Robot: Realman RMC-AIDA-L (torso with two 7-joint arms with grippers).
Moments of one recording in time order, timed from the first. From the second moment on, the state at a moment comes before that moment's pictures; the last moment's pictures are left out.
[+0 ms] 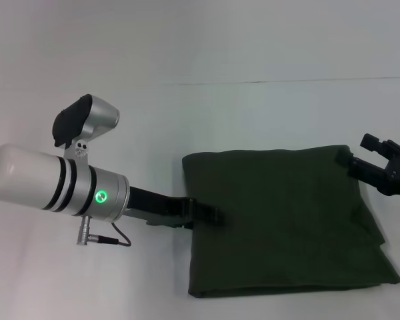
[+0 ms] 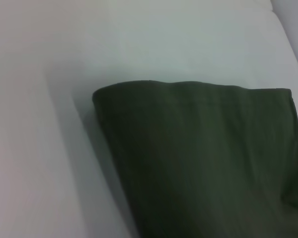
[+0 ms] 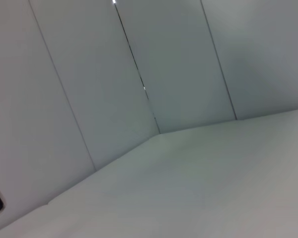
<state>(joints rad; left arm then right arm) -0.79 -2.14 1.01 0.54 2.21 1.21 -2.47 0.45 2.07 -0.14 -0.41 -2.02 -1.48 1.15</state>
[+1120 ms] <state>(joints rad) -0.72 -2.12 0.99 0.64 2.20 1.29 -2.48 0.44 2.08 -0.14 -0.41 -2.02 -1.49 1.15</state>
